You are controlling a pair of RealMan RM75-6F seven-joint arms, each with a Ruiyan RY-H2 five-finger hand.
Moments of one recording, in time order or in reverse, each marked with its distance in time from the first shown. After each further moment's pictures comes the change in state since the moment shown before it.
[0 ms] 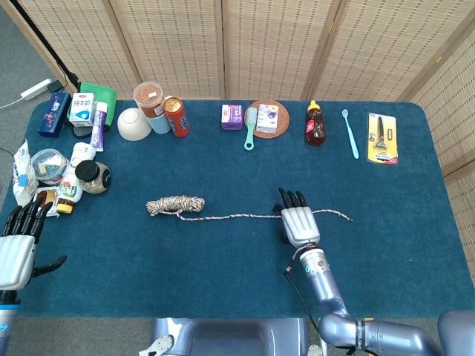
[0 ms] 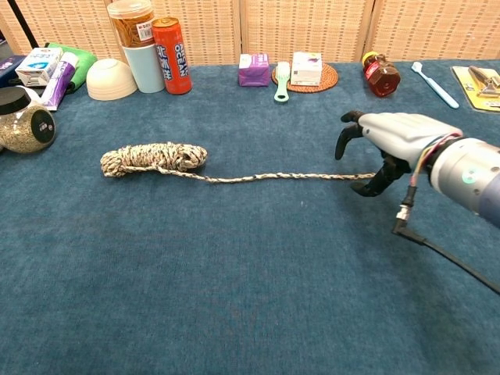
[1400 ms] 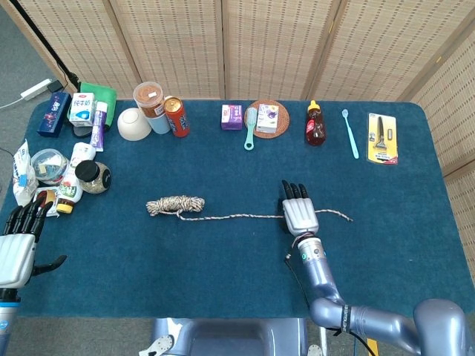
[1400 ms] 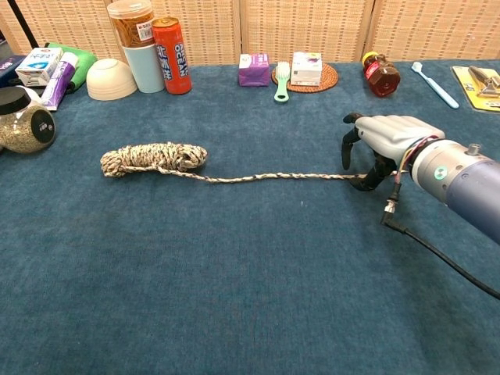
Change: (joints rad) left arm -0.009 0.003 -0.002 0.000 -0.029 -0.027 0.000; right arm 0.086 -0.075 -0.017 0.230 0.038 -0.024 0.082
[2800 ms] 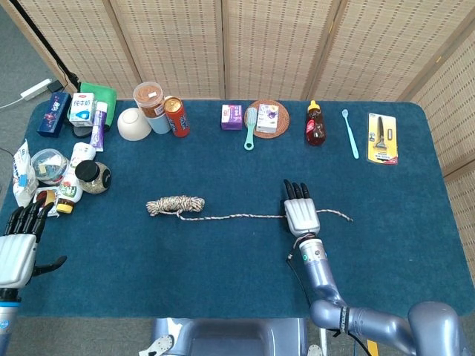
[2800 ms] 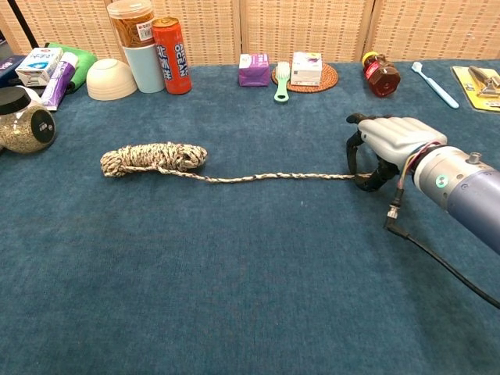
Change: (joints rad) left arm -0.004 0.002 0.003 -0.006 -0.010 -0.010 0.006; right arm -0.013 -0.034 -0.018 0.076 -0.062 0.019 0.034
